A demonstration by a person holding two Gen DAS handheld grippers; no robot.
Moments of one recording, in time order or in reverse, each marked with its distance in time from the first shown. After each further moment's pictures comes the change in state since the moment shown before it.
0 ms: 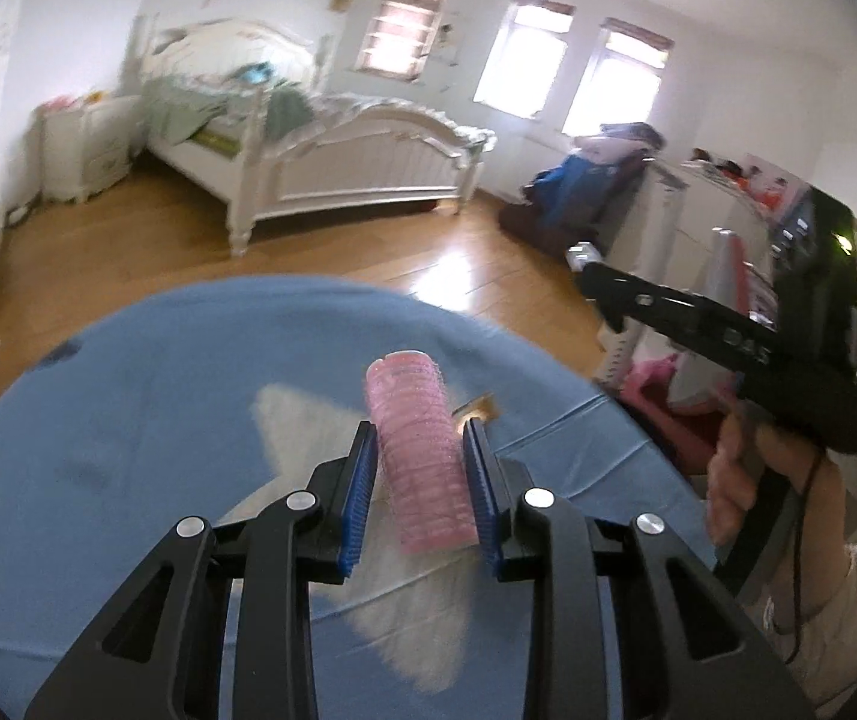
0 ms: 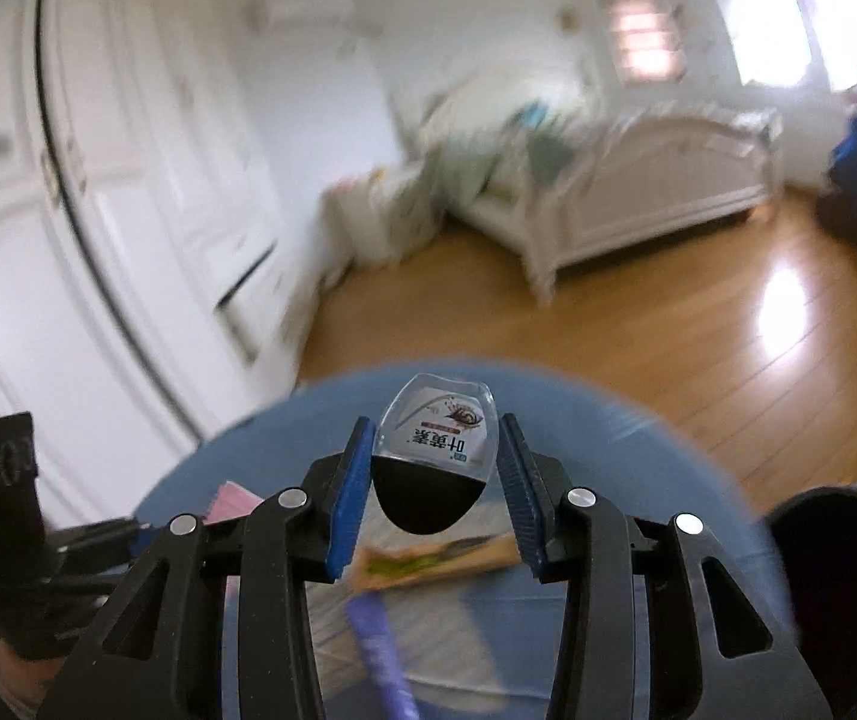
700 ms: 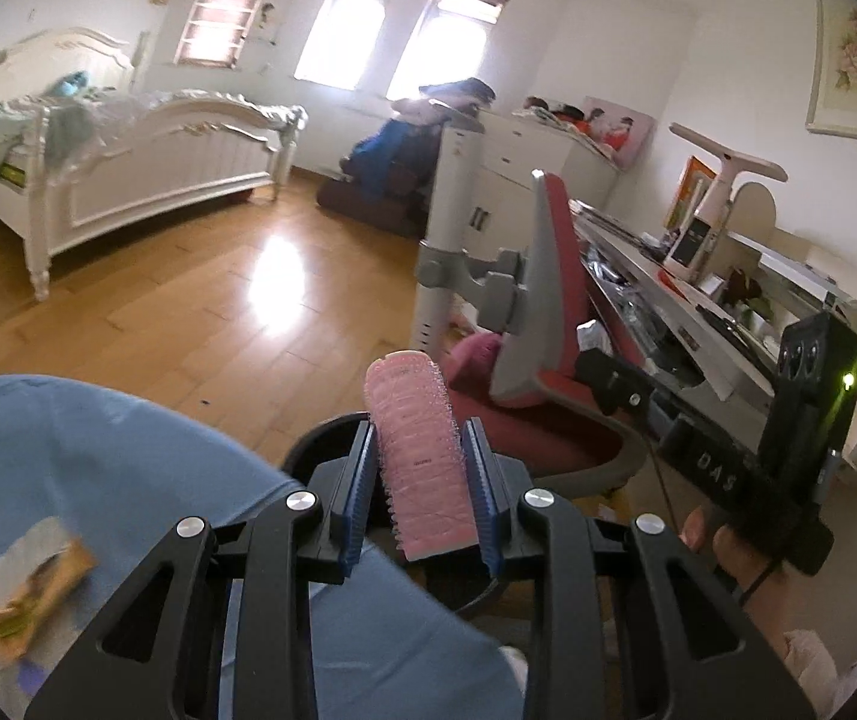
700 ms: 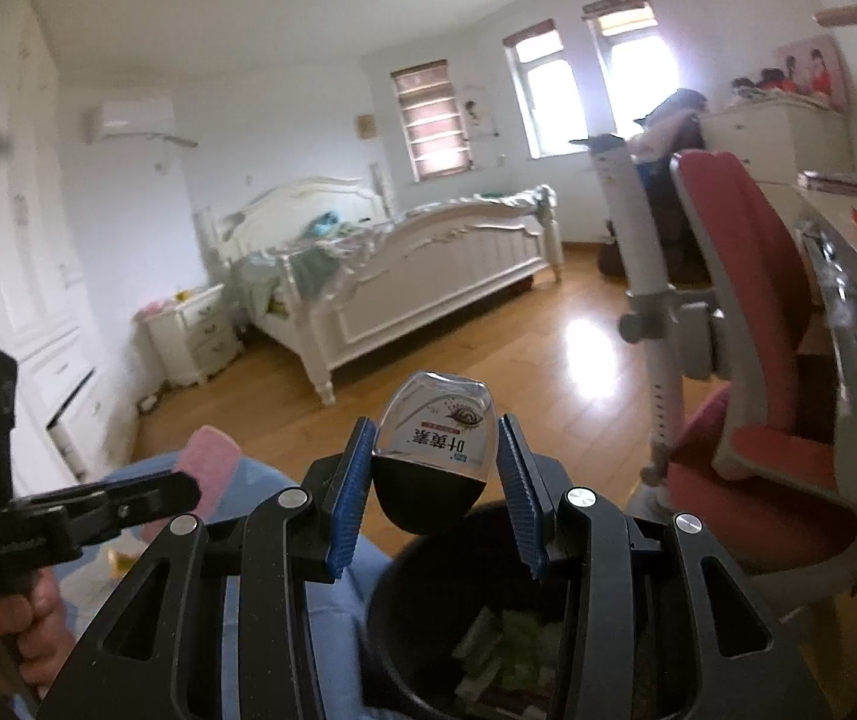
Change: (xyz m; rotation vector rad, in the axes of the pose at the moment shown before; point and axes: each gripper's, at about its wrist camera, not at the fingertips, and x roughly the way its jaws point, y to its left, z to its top) left arm 0.107 -0.186 0.036 0.169 0.077 -0.367; right arm -0.151 -0.179 -0.045 0.147 -0.190 -0.423
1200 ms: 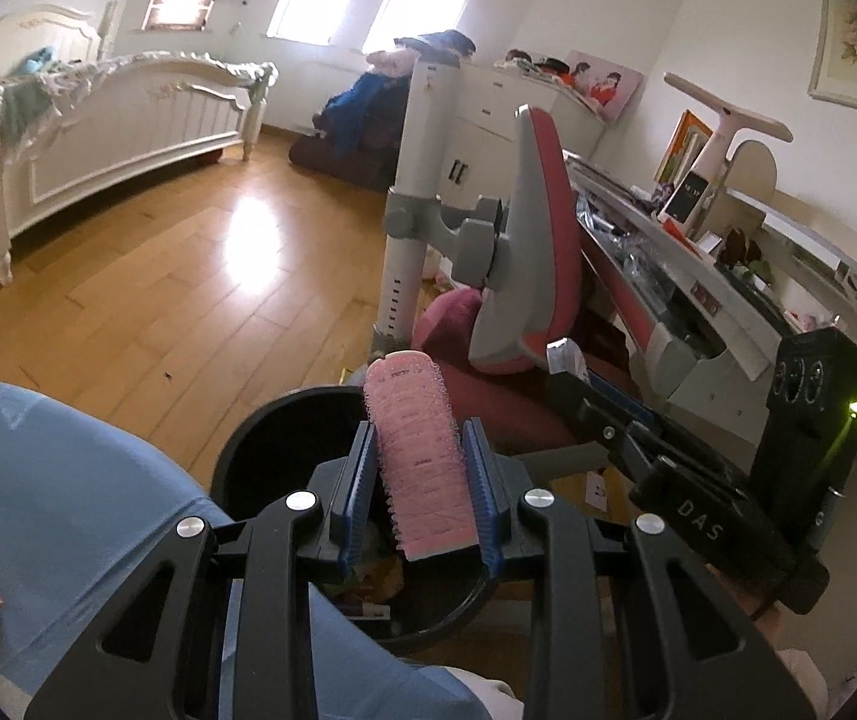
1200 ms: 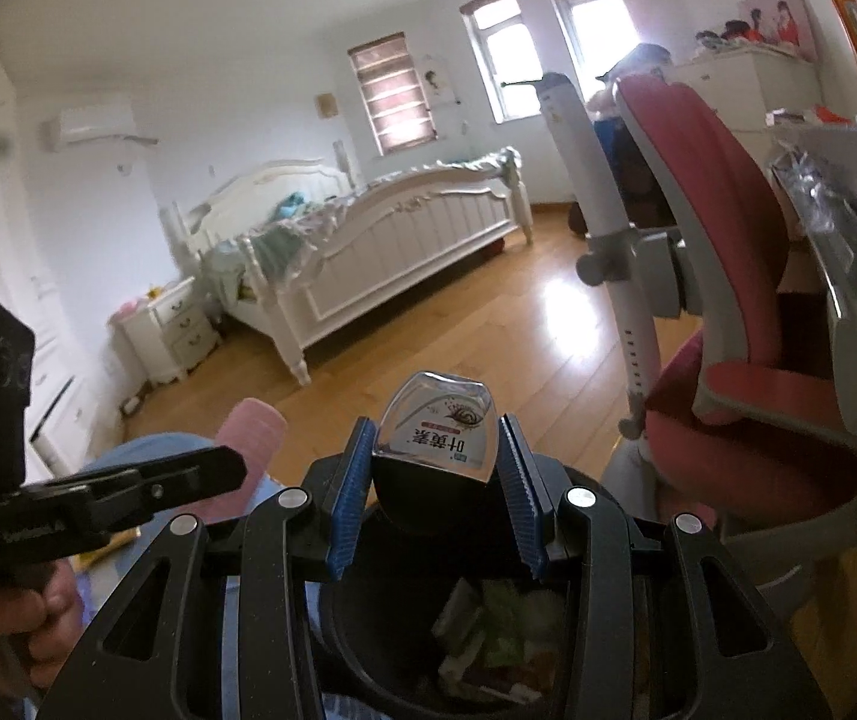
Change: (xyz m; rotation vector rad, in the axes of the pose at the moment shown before) left arm 0.068 -0.015 0.000 0.019 0.116 -0.043; right arm 0.034 -0.036 -0.027 0.077 0.075 -0.036
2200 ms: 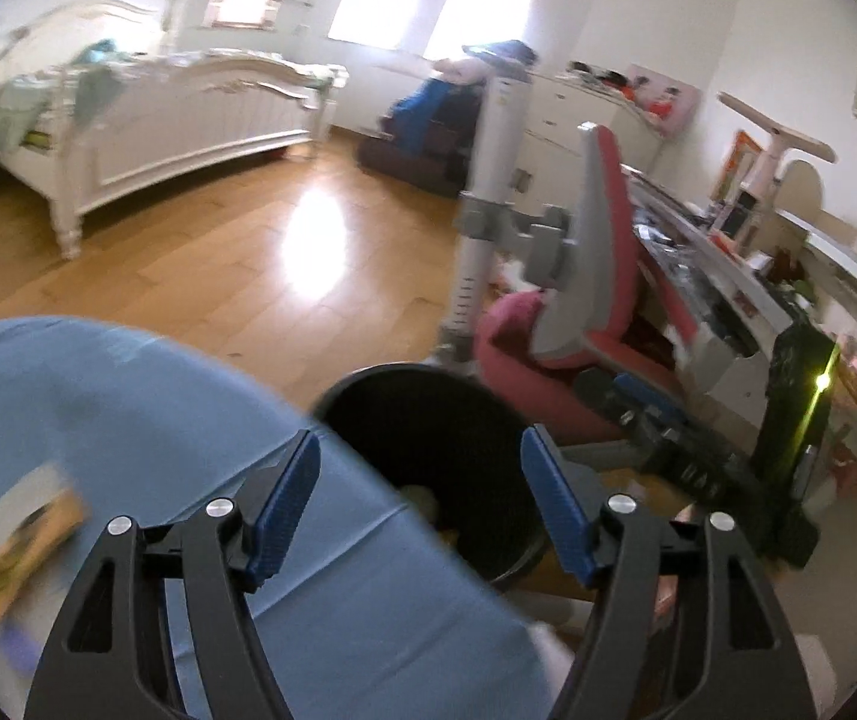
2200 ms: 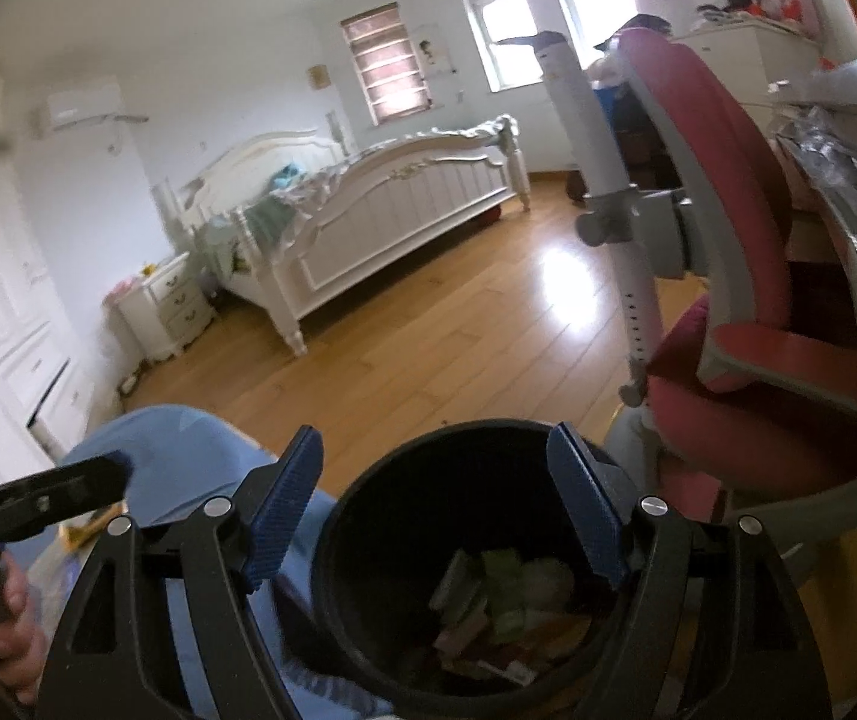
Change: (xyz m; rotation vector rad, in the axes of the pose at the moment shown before) left arm -0.070 0.032 -0.035 -0.082 -0.030 0.187; right arm 0.016 0.016 -0.012 -0.011 0.084 0.020
